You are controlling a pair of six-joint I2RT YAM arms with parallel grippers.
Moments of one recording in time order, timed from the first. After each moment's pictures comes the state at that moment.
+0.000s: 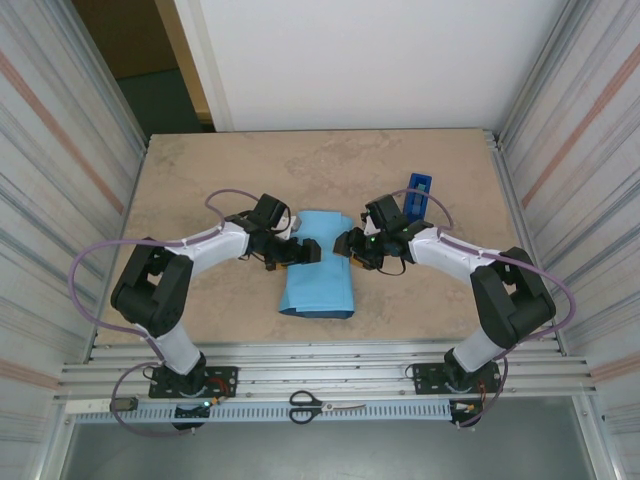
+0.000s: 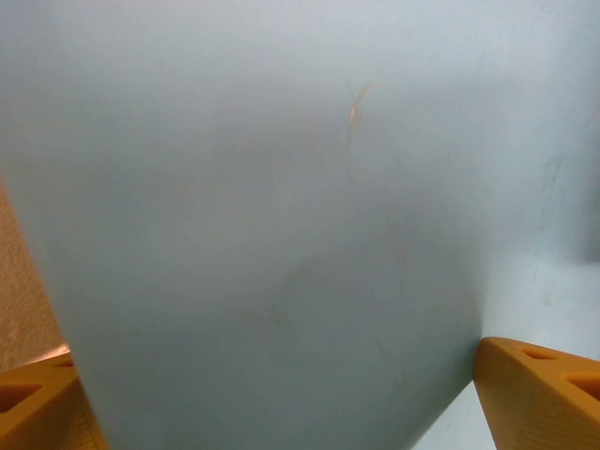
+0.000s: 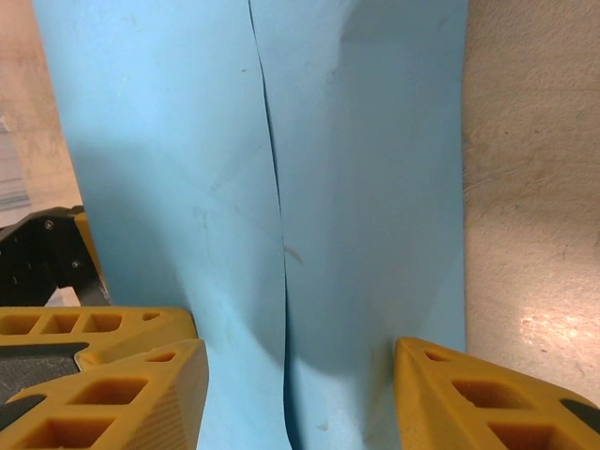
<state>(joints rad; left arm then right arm) -0.53 1.70 1.02 -0.45 0.46 -0.50 0.55 1.58 0.92 -0.30 -0.43 0.89</state>
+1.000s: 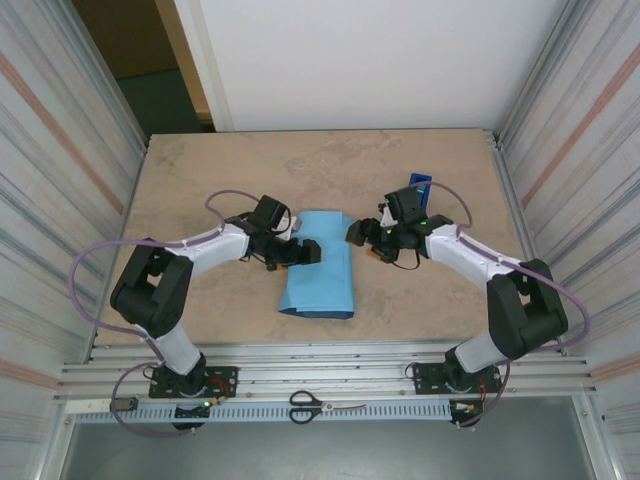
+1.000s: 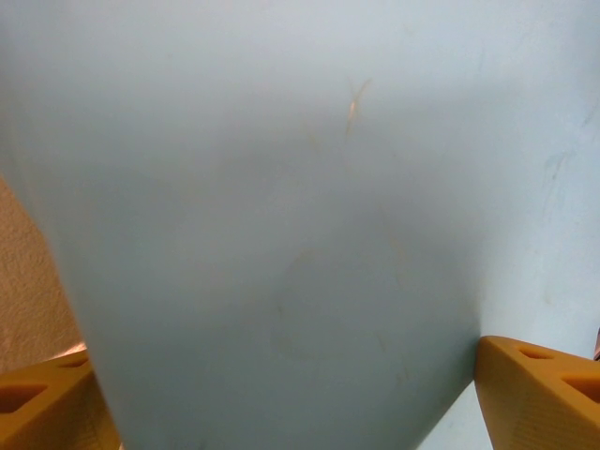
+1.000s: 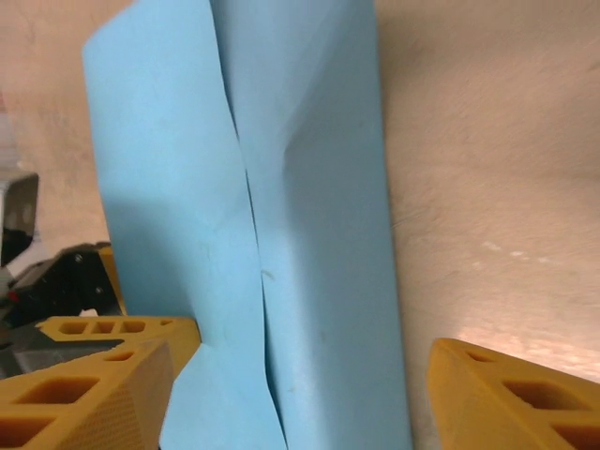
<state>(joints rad) -0.53 1.70 1.00 -0.42 0.45 -0.50 0.41 1.48 0.94 -0.41 -0.42 0.80</state>
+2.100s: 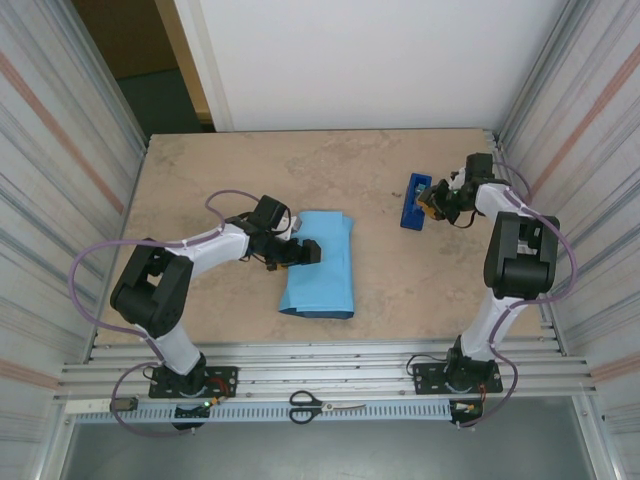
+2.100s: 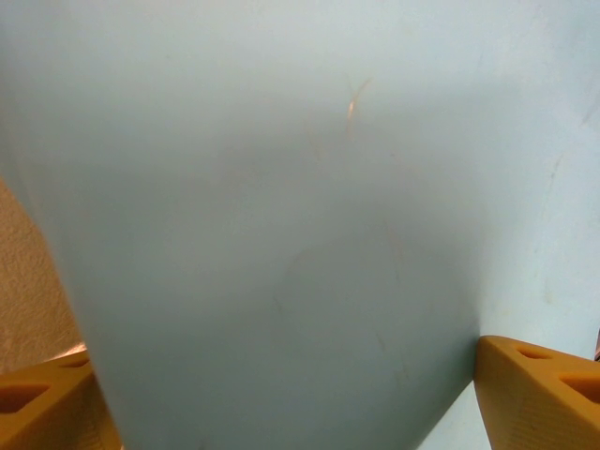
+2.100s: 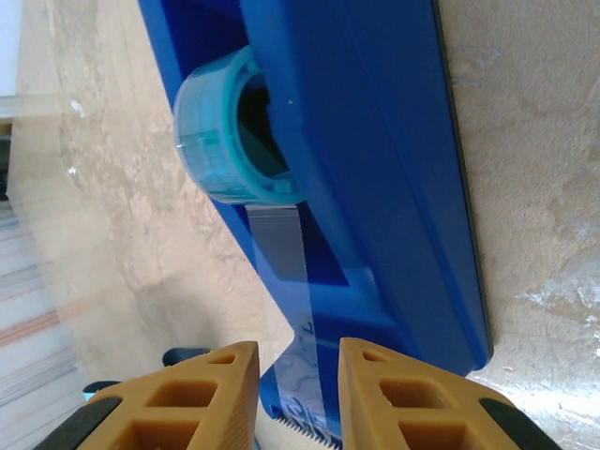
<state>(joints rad) -0.53 1.70 1.00 -0.42 0.45 -0.50 -0.13 1.88 1.29 -0.51 -0.60 0.62</state>
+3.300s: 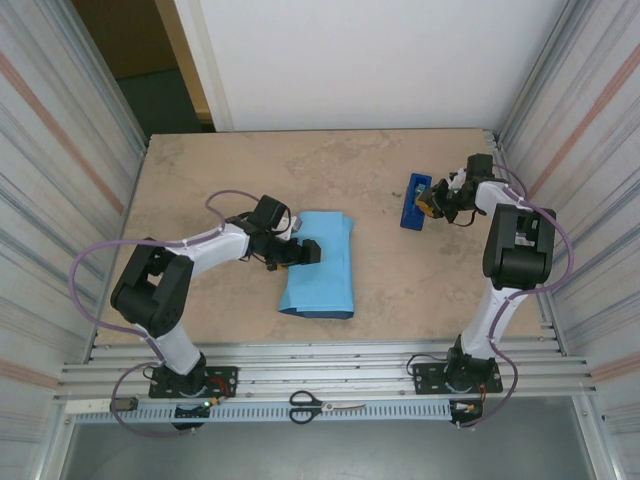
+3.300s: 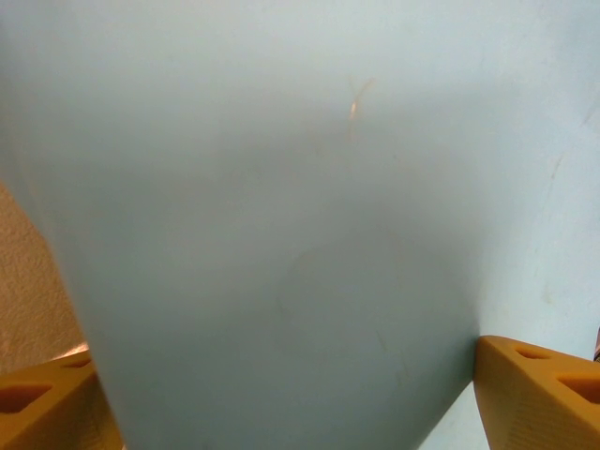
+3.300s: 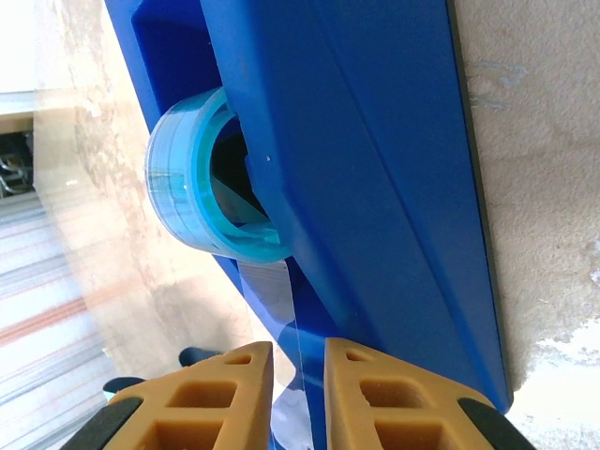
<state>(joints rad) -0.53 1.71 1.00 -0.42 0.45 -0.50 -0.15 1.96 1.33 -0.50 -0.68 0.62</state>
